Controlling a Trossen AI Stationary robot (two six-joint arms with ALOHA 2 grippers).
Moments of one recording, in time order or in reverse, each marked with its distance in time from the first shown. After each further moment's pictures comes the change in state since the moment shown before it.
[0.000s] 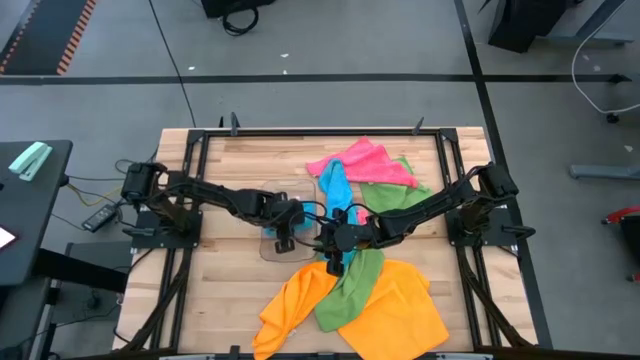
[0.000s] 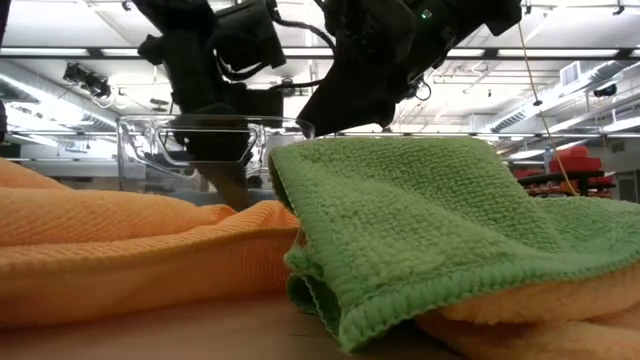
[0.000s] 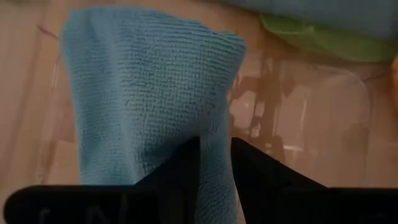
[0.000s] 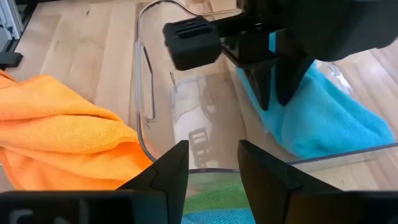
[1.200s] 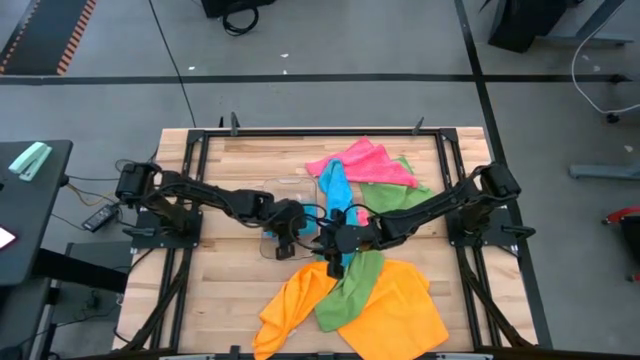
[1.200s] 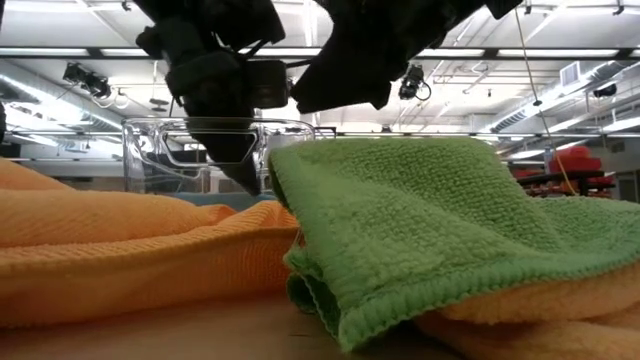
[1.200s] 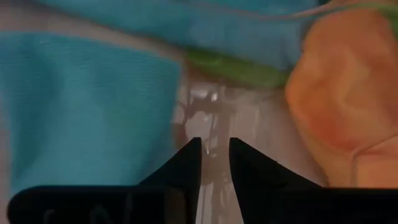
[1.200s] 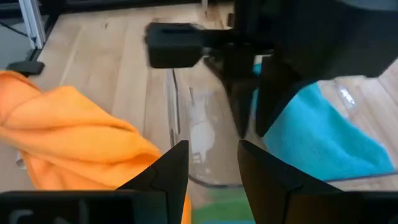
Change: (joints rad) left arm -0.042 -0.033 0.000 0.099 0.161 -0.054; right arm 0.020 -0.019 0.032 -0.012 0.002 -0.037
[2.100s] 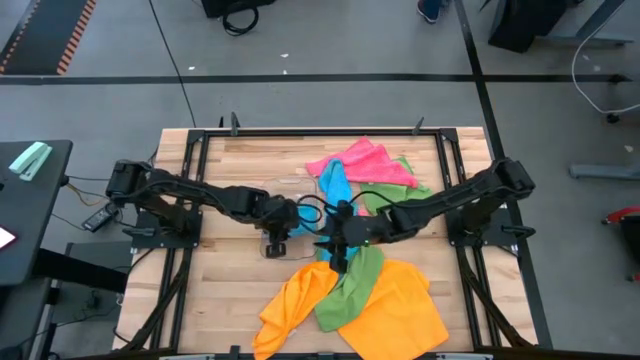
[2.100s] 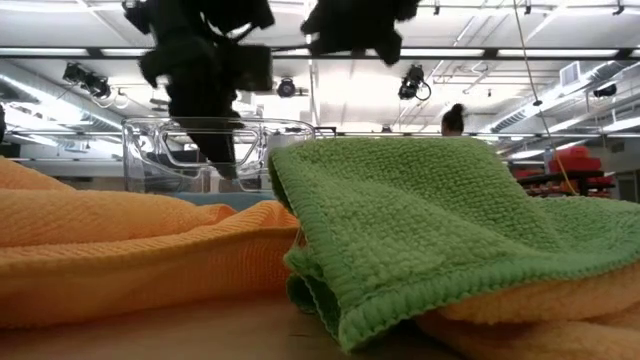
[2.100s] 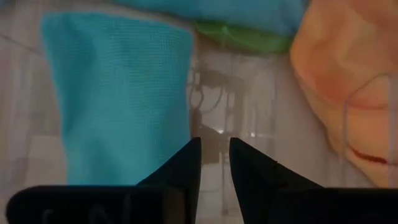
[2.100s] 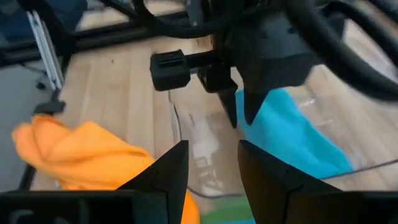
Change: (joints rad) left arm 0.005 -0.068 0.042 -0.211 -0.048 0.054; right arm 0.003 -0.106 0.103 -0.192 0.016 0.098
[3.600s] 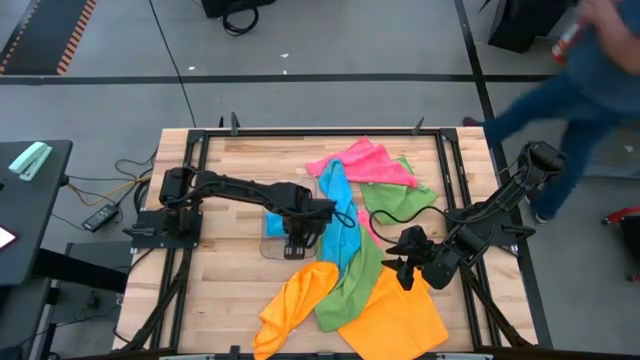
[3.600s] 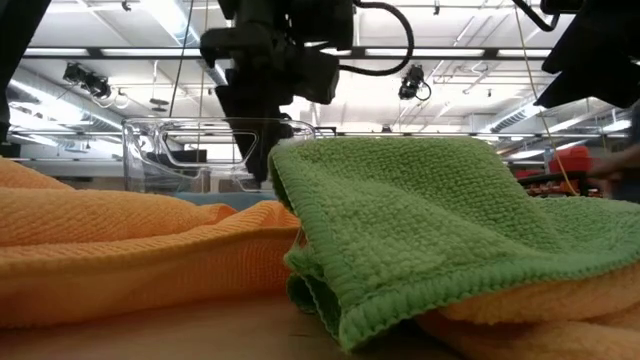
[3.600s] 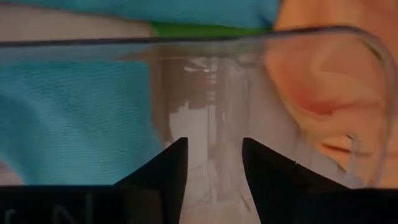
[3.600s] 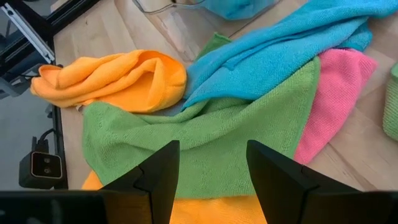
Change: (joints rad) left arm 0.028 0.388 0.546 -0.493 0.140 0.149; right arm 0.460 -0.445 -0.519 -0.226 0.354 0.830
